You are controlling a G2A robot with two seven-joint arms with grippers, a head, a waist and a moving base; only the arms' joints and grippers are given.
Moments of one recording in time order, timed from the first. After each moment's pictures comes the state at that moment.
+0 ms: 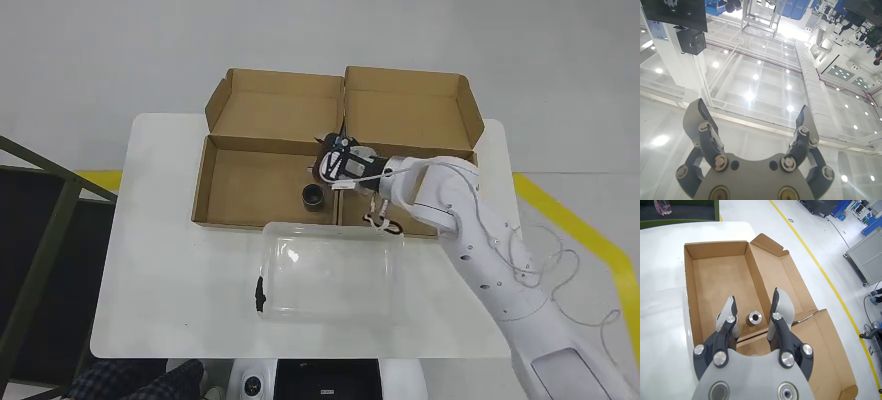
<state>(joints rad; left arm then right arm) -0.03 -0.30 -0.61 -1.22 3.05 0.21 0.06 -0.80 -1.25 1.00 -1.65 -1.27 -0.64 0.48</state>
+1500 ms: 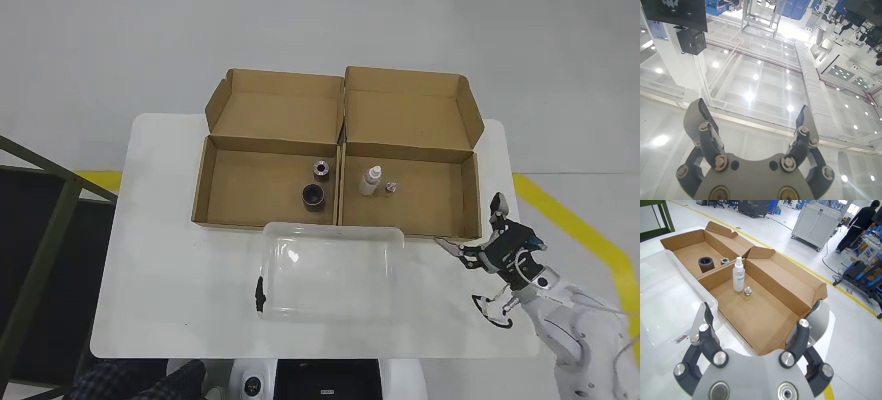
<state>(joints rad) -0.03 -0.30 -0.61 -1.22 3.05 0.21 0.06 -1.74 -1.12 1.78 -1.99 -1.36 -0.64 -0.06</state>
